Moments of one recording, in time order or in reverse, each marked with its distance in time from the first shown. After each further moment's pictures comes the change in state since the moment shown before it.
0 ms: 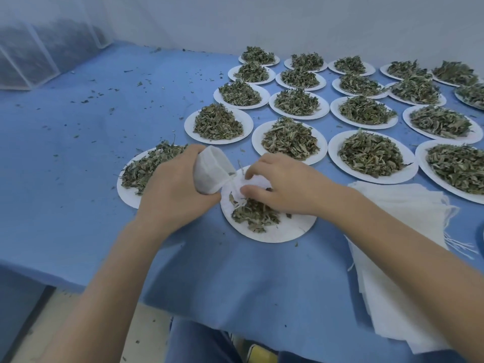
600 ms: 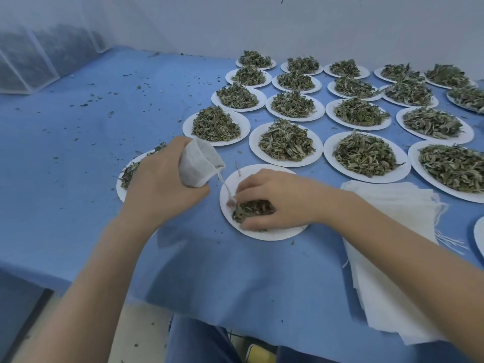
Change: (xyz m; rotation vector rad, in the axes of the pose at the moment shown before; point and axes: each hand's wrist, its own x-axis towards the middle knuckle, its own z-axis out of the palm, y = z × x) left_hand 0.003 -0.002 -0.013 0.029 0.059 -0.022; right_hand -0.012 0.000 0.003 -0.029 -0.114 -0.235
